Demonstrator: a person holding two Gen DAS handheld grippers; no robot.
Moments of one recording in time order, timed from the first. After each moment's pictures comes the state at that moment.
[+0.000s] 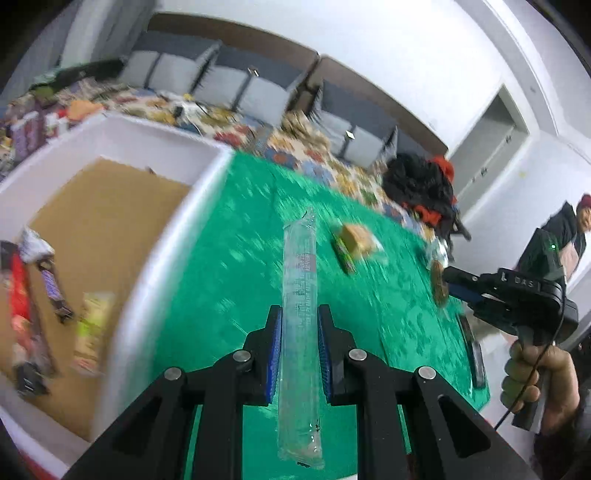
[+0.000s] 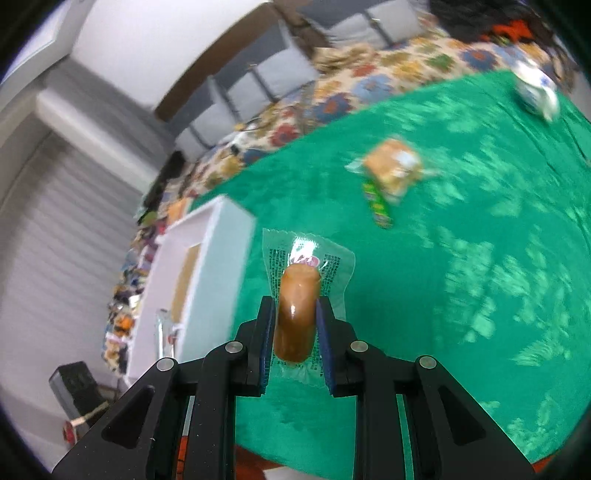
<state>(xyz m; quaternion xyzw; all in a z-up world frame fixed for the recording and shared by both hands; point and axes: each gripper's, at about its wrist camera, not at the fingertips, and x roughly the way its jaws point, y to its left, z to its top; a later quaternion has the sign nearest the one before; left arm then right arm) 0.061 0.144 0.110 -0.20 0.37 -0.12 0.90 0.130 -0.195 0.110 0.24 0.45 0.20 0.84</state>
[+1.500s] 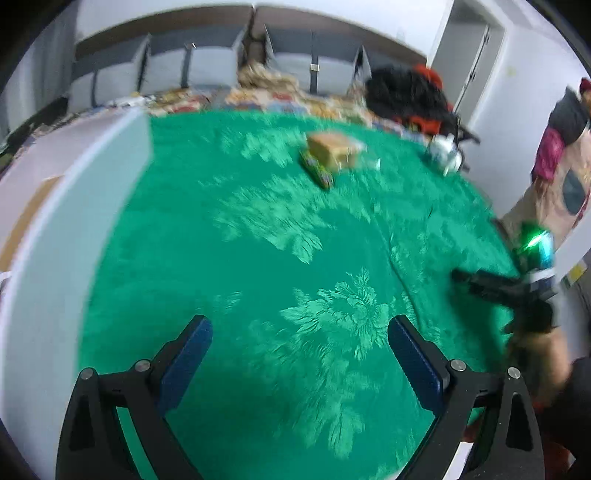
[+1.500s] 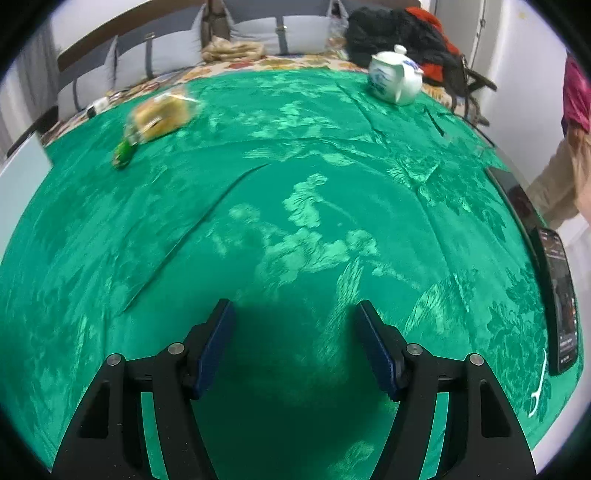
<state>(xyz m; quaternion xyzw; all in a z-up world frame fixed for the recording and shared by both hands) 0.100 -0.011 0.018 -0.03 0.46 -0.15 0.88 0.109 -0.340 -0.049 0.02 0.47 -0.05 0.88</state>
